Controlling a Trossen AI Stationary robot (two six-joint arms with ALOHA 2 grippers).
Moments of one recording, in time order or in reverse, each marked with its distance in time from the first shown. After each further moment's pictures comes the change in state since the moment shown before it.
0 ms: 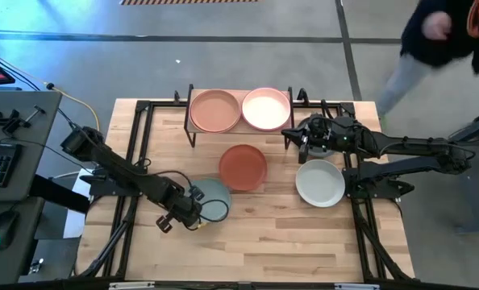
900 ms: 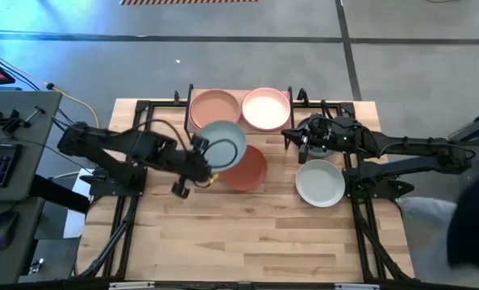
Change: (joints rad) left arm 0.235 -0.067 0.663 -0.459 -0.322 0.019; right arm 0.000 0.000 0.000 -0.003 0.000 0.000
